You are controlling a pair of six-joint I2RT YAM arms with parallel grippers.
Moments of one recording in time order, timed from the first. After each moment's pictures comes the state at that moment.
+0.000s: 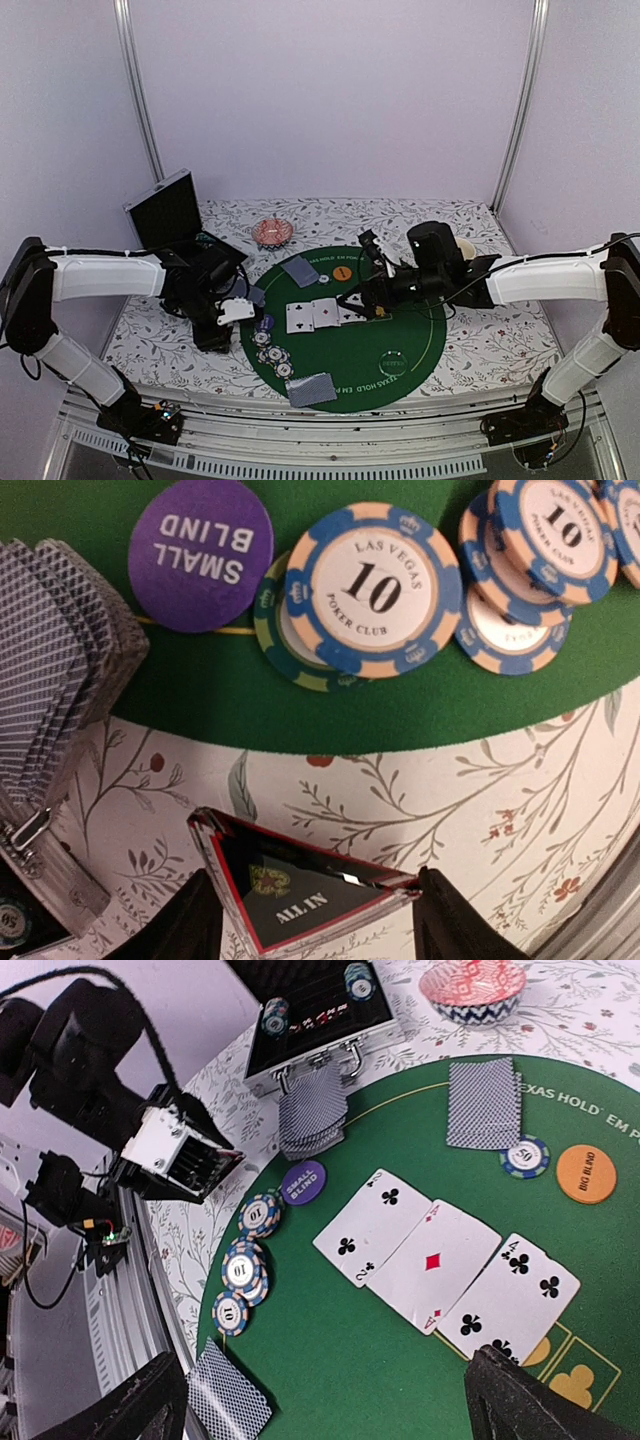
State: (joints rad) left arm -0.66 1.49 0.82 -0.71 -0.01 0.61; right arm 0.84 1.54 0.88 0.10 -0.38 0.29
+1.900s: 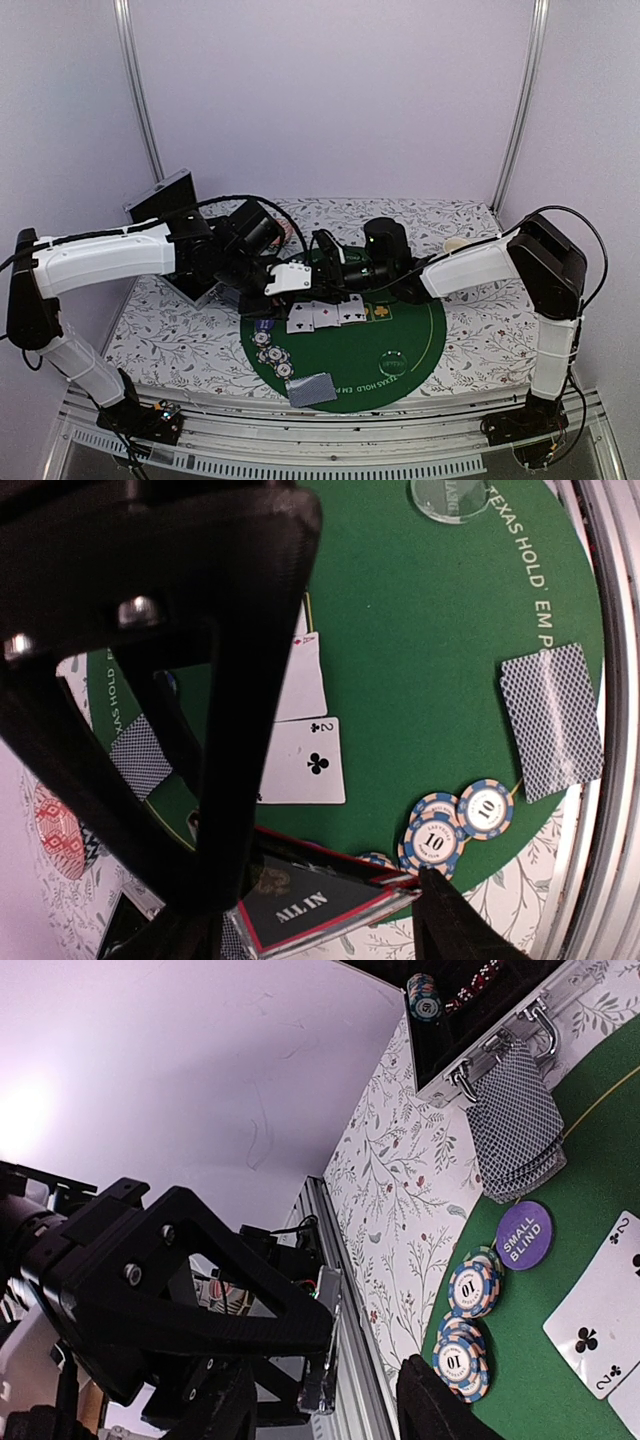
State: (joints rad) left arm -0.94 1.53 1.25 -0.76 0.01 0.69; right arm 0.85 1.97 1.15 0.56 -0.80 0.95
